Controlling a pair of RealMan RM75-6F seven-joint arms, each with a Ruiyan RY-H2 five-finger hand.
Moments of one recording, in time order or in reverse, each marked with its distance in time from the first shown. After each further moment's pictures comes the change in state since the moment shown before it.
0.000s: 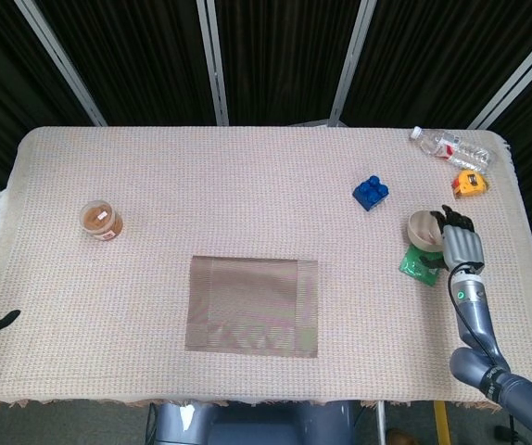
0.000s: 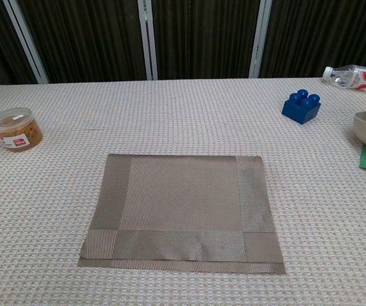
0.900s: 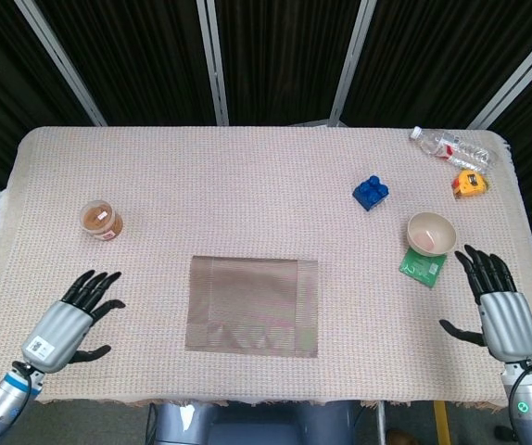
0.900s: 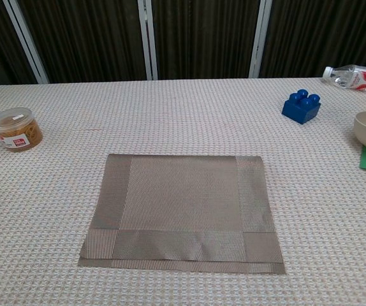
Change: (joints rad) left arm -0.128 -0.198 0.136 0.101 0.421 -0.133 0.042; right arm -0.390 0.404 -0.240 -0.658 -0.559 0.625 0.101
